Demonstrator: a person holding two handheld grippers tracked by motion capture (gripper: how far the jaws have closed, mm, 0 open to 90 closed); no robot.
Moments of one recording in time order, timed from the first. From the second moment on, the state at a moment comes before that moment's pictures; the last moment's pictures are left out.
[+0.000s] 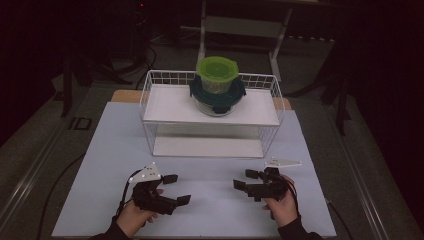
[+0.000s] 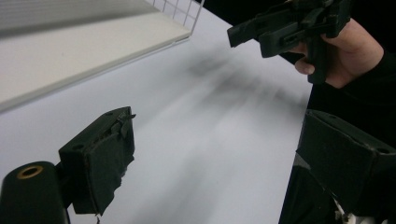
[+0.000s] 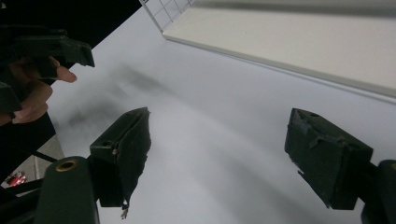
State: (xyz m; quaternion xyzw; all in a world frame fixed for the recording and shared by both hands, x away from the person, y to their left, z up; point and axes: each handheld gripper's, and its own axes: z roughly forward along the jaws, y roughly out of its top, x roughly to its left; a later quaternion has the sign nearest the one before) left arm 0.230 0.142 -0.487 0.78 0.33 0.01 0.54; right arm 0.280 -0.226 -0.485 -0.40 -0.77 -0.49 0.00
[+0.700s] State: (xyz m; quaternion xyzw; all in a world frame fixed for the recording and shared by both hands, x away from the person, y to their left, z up) left arm 0.214 0.166 -0.510 0.78 0.35 0.04 0.52; right arm 0.258 -0.273 -0.508 -0.44 -0.75 -0.49 -0.02
